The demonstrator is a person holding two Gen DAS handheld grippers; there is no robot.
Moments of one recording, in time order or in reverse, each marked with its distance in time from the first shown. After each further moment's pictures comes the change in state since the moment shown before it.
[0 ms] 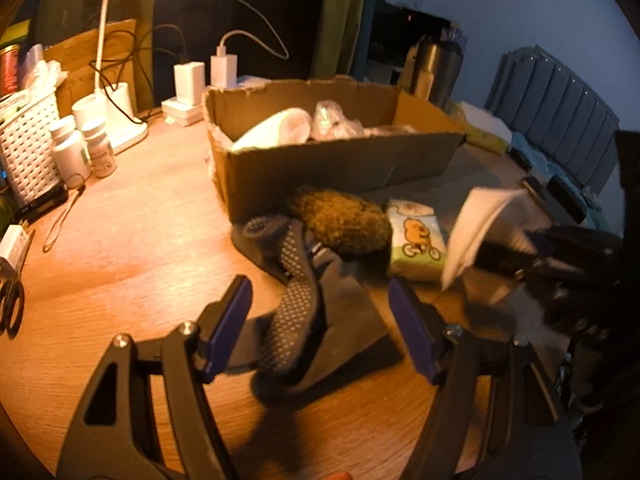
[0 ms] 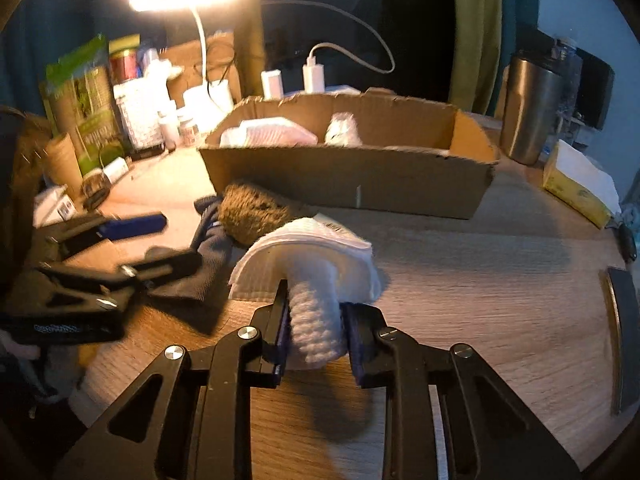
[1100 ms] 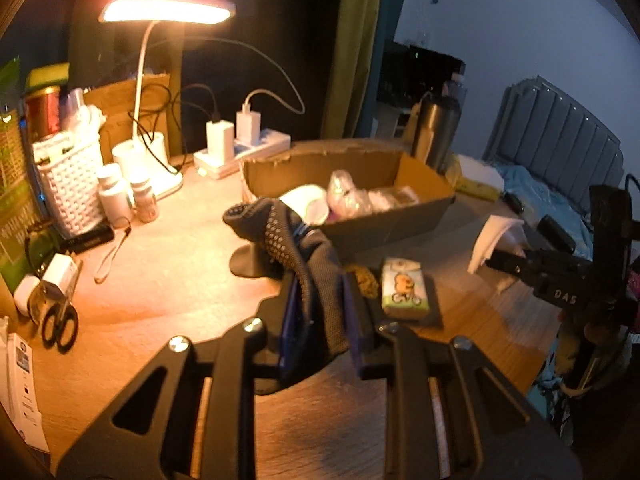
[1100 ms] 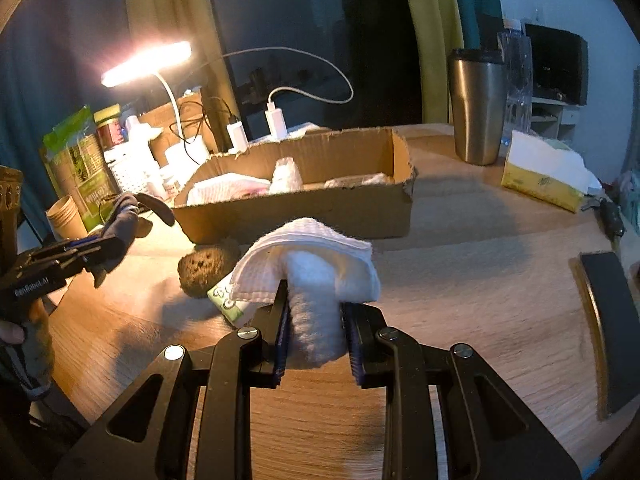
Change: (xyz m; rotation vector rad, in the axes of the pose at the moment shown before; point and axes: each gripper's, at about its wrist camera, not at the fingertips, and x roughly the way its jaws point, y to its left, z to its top) left arm -0.072 0.008 0.022 -0.026 -0.147 0.026; right arm -0.035 -0.068 -0.006 0.141 -0.123 0.049
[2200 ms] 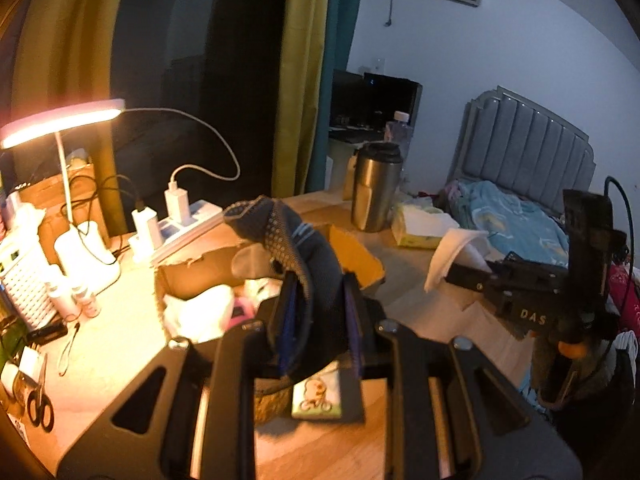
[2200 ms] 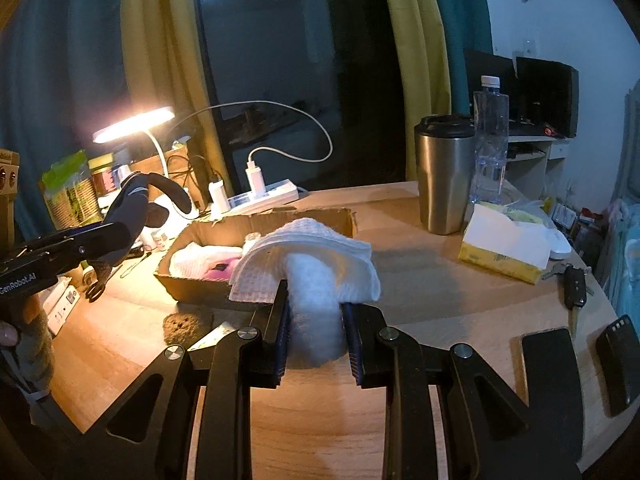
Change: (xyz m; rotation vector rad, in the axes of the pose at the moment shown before) left arm 0.019 -0.082 0.080 0.093 -0.107 -0.105; right arm -0.041 -0.034 0.054 -0.027 -0.124 -0.028
